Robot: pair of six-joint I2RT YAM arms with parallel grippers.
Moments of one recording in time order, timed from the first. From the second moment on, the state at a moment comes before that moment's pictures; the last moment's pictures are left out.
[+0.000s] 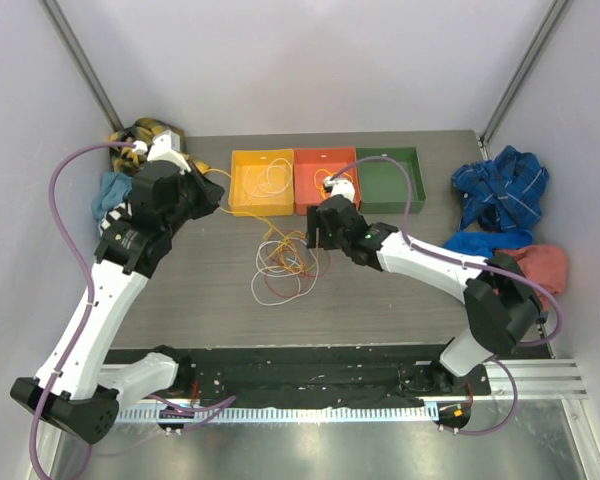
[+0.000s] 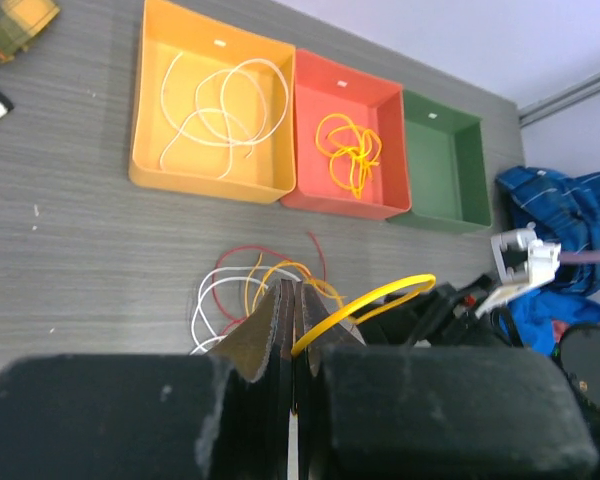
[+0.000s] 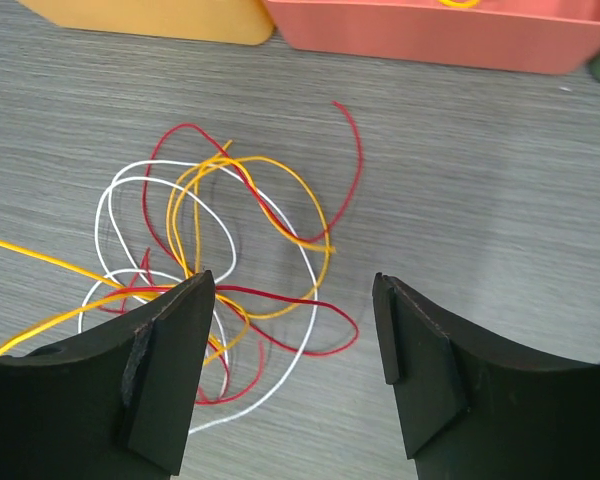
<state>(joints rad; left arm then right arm) -0.37 1.06 1.30 -0.60 -0.12 -0.61 0.76 1.54 1.05 -0.19 0.31 0.52</state>
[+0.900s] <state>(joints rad) -0.37 1.10 1.30 -0.66 -0.13 -0.57 0.94 1.61 1.09 -0.08 0.22 0.61</state>
